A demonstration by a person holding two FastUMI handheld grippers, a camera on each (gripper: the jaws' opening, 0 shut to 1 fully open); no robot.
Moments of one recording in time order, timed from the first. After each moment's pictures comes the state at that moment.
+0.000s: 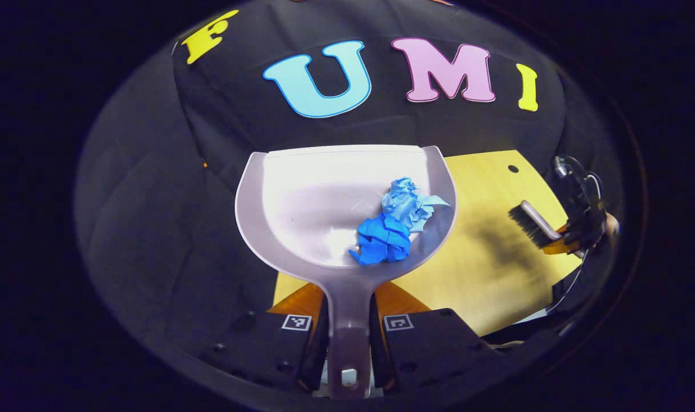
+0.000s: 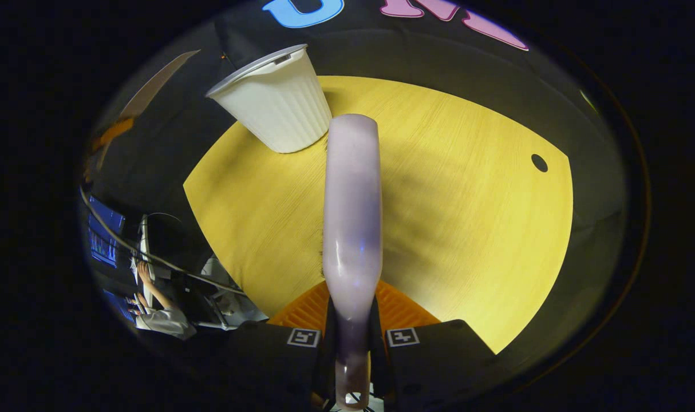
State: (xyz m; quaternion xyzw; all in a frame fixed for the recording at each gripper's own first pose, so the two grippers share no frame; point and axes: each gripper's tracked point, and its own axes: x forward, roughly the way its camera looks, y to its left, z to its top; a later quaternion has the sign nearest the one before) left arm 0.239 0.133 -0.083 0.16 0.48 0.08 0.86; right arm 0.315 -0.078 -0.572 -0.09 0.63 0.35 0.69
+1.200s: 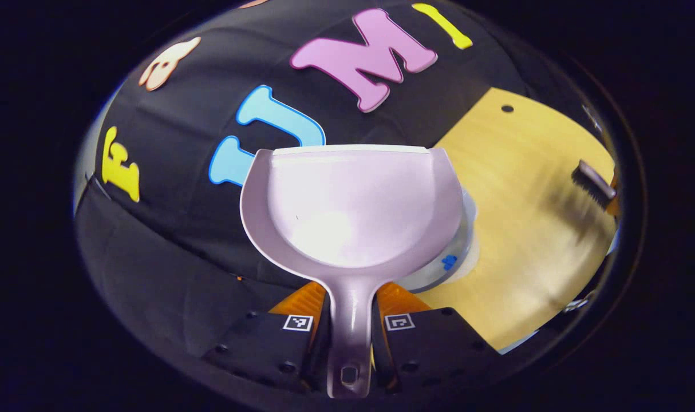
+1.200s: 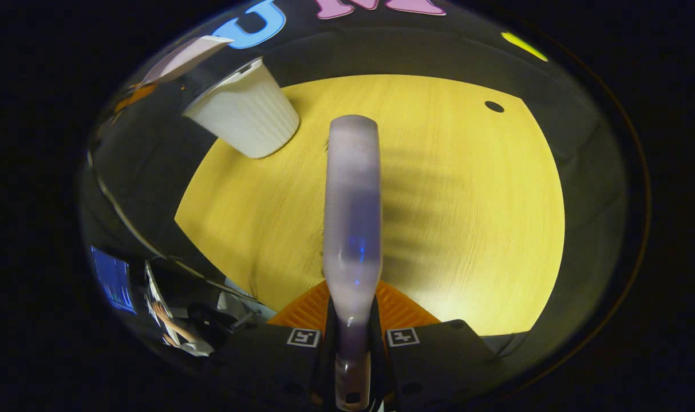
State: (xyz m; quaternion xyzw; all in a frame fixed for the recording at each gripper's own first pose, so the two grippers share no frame) left arm 0.286 0.110 -0.106 0.35 0.38 0.03 0.86; right arm 0.269 -0.104 -0.571 0.02 0.64 0.22 0.73
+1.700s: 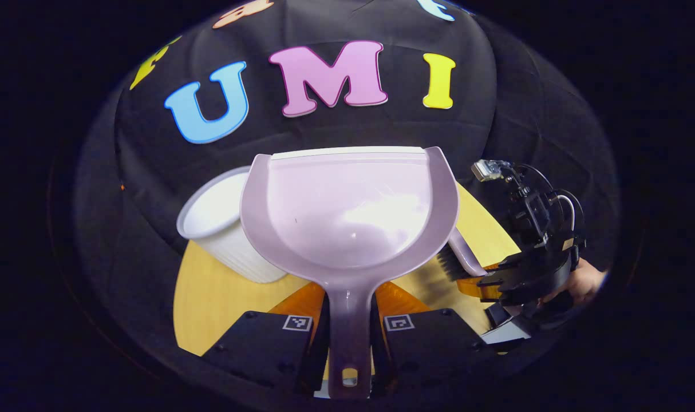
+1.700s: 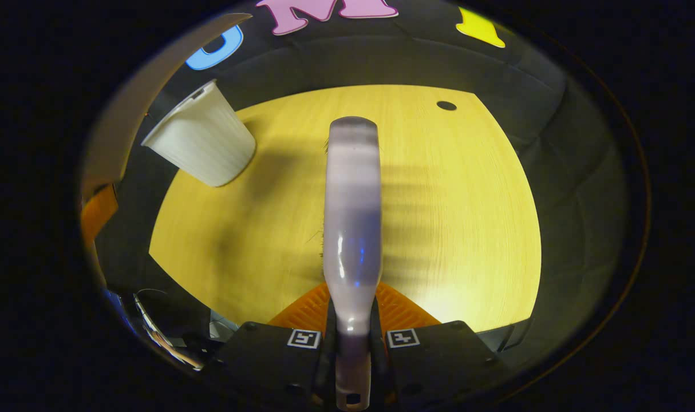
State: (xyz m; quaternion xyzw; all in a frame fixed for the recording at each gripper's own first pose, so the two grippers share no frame) left arm 0.208 -0.127 -0.285 0.06 0.42 -0.08 0.90; right arm 0.276 -0.123 -0.602 0.01 0.64 0.13 0.76
